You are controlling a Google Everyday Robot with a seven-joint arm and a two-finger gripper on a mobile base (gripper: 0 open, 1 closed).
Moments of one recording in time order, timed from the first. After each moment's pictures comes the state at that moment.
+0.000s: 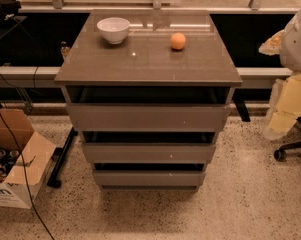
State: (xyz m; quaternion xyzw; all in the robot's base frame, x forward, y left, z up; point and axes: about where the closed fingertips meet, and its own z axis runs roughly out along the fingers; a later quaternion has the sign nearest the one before) arm 0.438 -0.217 0.976 -0.60 0.78 -0.03 0.16
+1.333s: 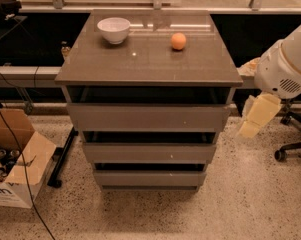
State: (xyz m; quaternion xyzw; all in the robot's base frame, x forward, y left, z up) arm 0.482 -0.206 0.905 -0.59 0.78 0.04 0.21
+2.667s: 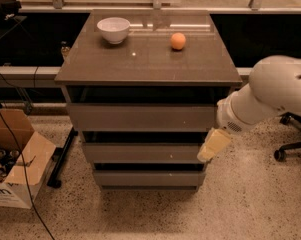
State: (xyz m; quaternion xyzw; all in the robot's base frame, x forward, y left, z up) arm 0.529 -0.187 0.762 -0.52 0.83 0.02 0.22
